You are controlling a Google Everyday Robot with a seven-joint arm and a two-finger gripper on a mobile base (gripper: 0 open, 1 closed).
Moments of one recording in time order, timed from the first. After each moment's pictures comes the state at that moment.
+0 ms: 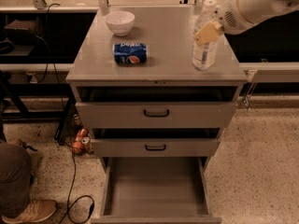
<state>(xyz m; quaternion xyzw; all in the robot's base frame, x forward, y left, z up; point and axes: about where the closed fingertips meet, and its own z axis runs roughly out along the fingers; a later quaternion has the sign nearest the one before) 0.659 -0.166 0.971 -0.35 0.85 0.04 0.40</state>
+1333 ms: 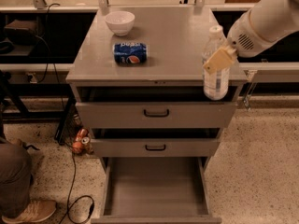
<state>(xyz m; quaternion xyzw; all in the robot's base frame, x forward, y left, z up) 0.578 -0.179 0.941 -0.41 0.86 0.03 0.30</state>
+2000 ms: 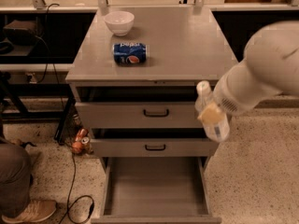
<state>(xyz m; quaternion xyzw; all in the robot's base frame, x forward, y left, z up) 0.499 -0.167 0.844 -0.45 0.86 -0.04 0.24</state>
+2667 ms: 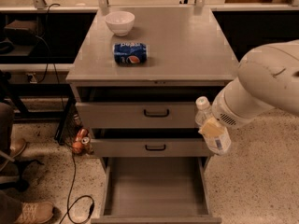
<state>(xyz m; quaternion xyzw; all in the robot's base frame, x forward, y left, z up) 0.478 -0.169 0.811 -0.46 0.86 -0.03 0.21</state>
